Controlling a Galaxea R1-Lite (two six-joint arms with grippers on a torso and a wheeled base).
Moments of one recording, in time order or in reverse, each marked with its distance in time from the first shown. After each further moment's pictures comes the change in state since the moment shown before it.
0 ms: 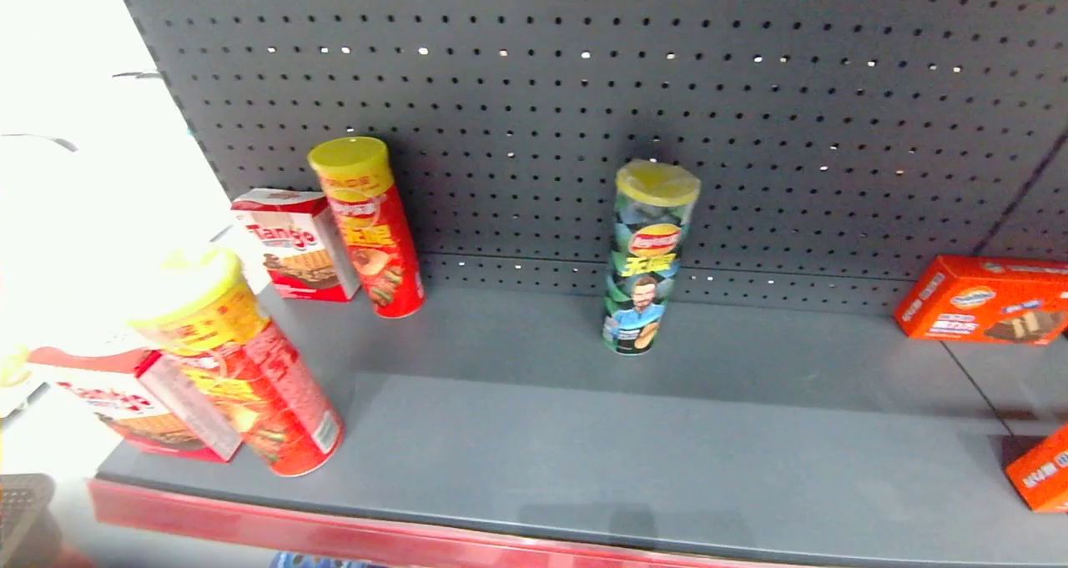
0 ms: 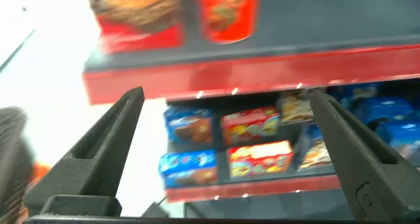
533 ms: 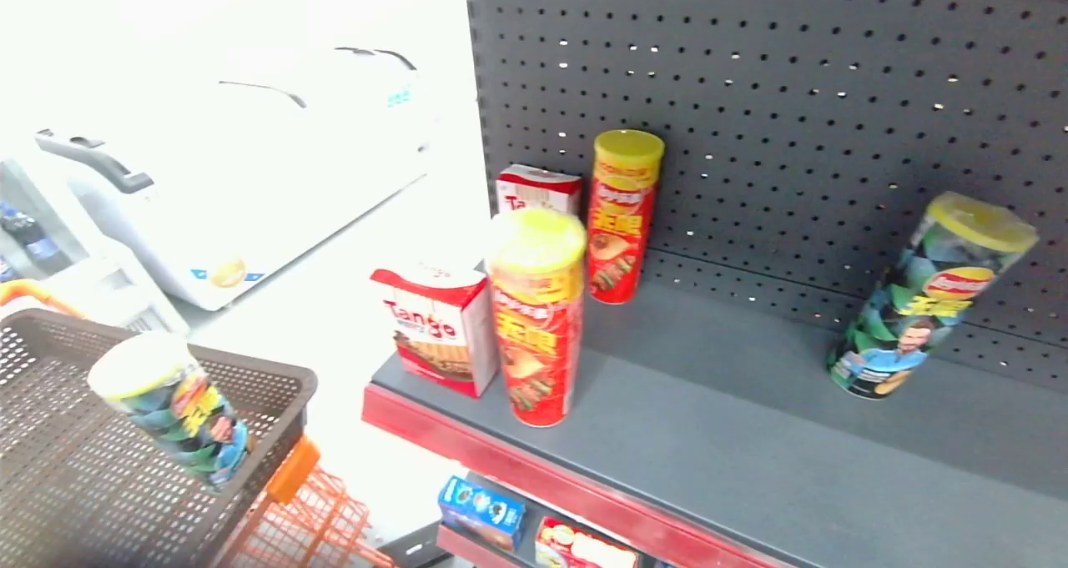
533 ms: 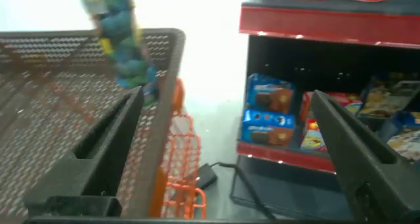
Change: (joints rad) left arm 0.000 0.000 0.000 0.000 0.000 0.003; right arm 0.001 0.000 0.000 0.000 0.000 0.000
